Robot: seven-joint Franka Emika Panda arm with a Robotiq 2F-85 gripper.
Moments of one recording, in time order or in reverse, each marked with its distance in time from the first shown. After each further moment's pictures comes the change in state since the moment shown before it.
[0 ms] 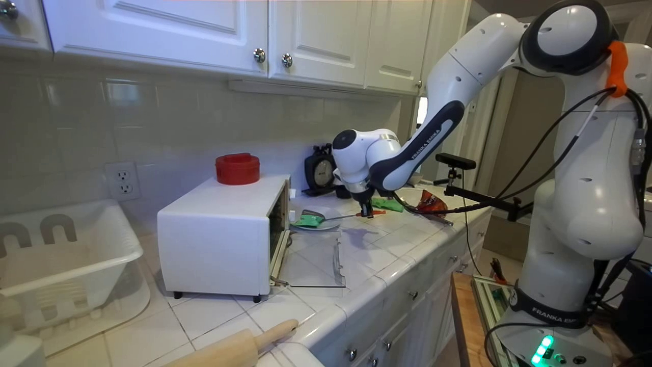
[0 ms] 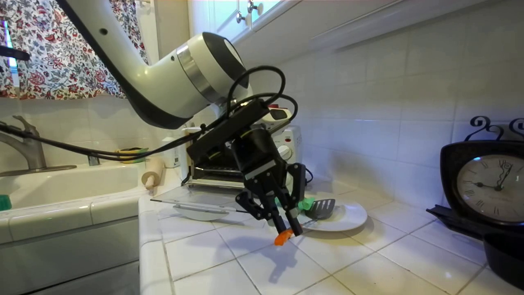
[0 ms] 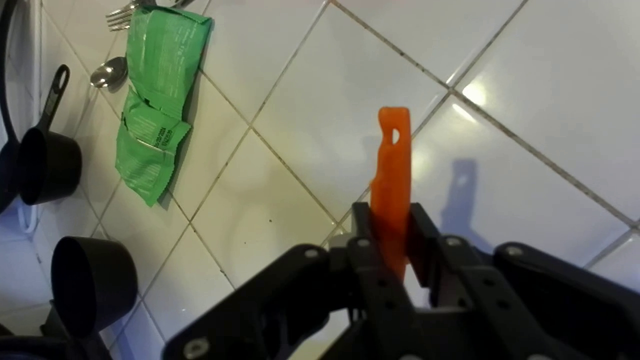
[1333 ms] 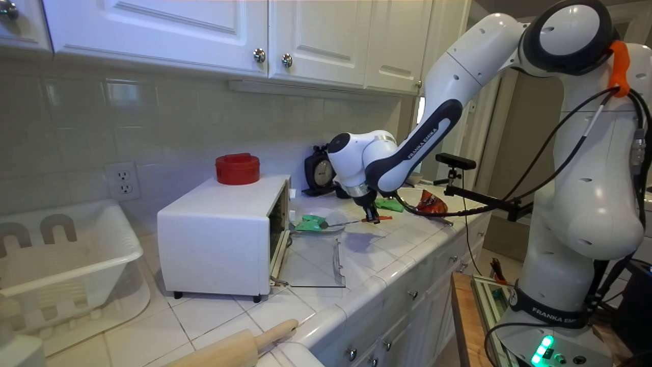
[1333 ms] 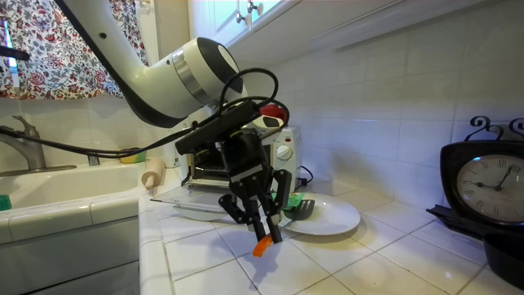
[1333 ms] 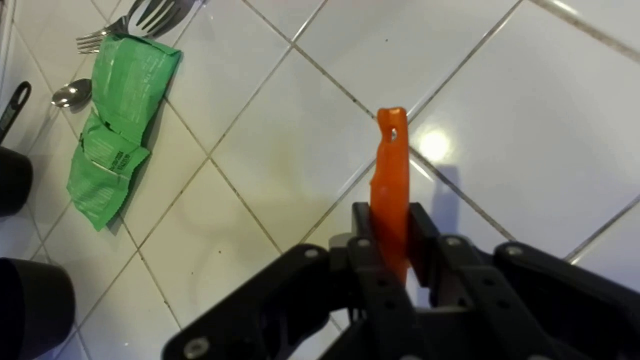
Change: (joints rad) arm 0.008 0.006 0.037 0.002 0.096 -0.110 -0.102
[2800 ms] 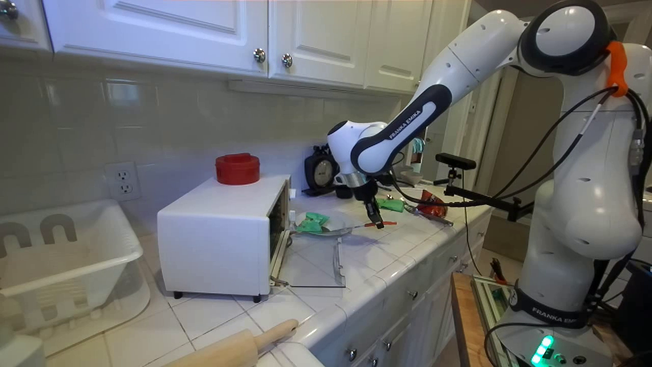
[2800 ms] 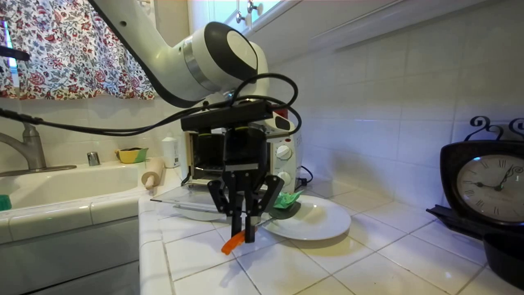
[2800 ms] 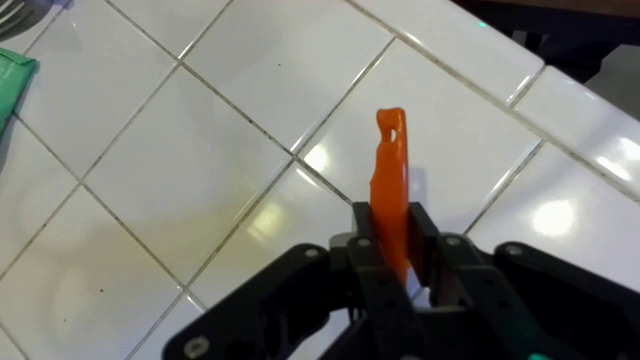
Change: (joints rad) arm -0.027 0.001 -0.014 0.072 0.357 -0.106 -0.289
